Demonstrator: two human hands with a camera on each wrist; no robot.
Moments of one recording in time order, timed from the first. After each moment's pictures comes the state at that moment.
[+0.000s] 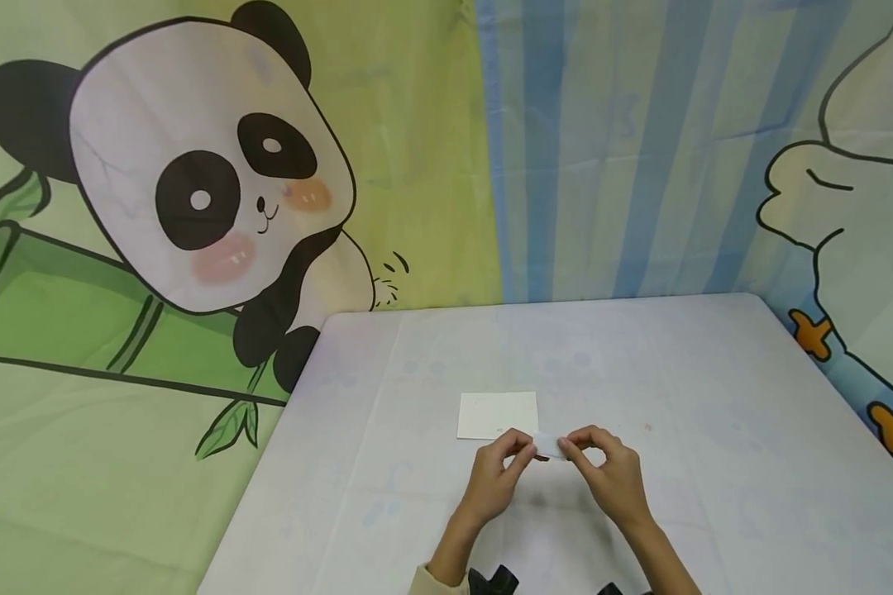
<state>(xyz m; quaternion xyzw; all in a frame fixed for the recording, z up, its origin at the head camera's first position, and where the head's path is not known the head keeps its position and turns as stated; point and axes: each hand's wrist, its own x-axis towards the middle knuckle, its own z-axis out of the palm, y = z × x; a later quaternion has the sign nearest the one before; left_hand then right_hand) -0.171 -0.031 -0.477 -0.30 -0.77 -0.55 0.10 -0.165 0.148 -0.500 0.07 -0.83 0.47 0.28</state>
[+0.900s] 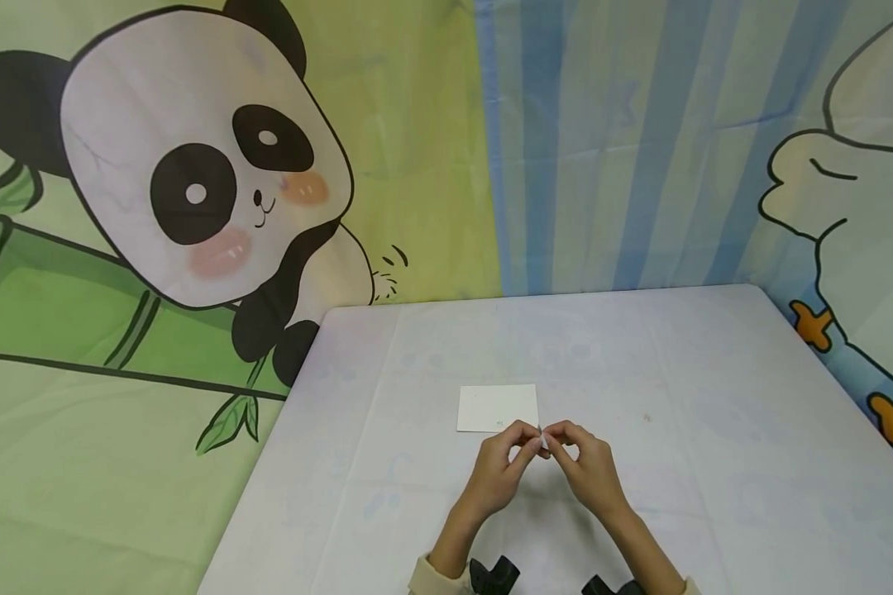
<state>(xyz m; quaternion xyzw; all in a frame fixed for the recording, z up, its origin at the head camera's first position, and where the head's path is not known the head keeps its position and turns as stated) -0.161 -0.031 -0.445 -0.30 -0.79 -0.54 0.05 -0.169 0.126 -0.506 0.12 -0.85 0.45 0.25</state>
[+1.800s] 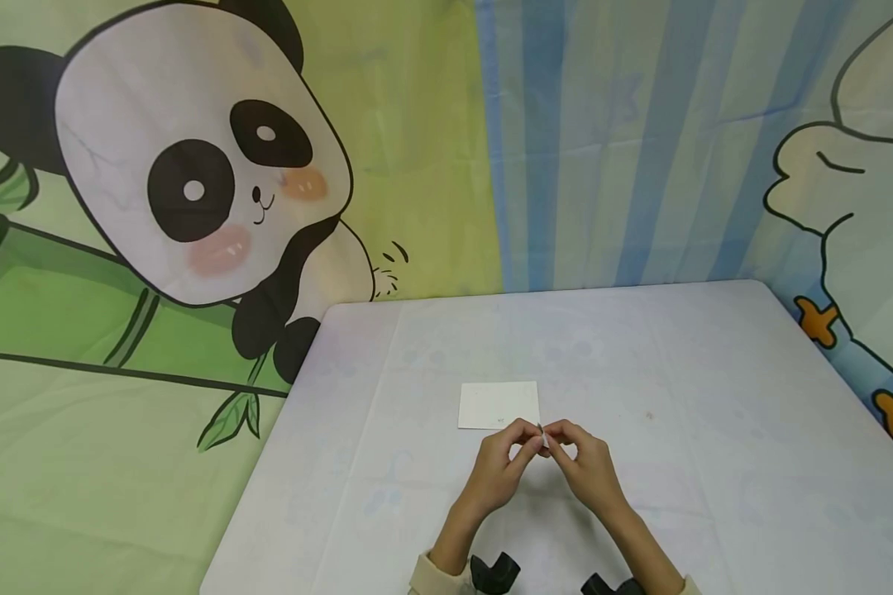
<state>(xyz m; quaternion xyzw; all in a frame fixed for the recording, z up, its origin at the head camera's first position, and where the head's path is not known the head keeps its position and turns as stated) -0.180 -0.030 -0.485 -0.31 -0.79 -0.53 0.07 -0.170 0.126 -0.508 0.13 -0.84 0.47 0.24</state>
